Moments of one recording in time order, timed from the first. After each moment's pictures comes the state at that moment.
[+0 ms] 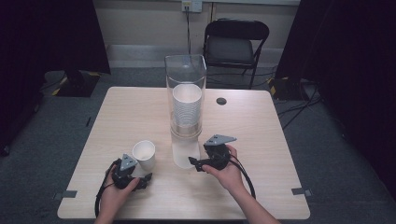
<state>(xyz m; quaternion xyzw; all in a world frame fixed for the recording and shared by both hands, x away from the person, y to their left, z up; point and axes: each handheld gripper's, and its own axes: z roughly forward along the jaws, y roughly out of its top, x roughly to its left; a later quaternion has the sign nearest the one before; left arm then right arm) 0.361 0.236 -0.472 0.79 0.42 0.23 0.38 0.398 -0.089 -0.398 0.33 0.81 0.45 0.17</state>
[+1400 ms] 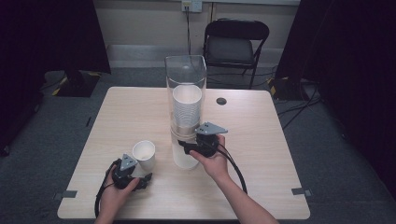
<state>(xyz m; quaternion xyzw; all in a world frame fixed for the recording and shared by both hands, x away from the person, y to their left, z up) 0.361 0.236 -0.472 0.79 0.42 0.23 0.38 0.422 -0.055 -0.381 0.29 0.76 0.53 0.23</state>
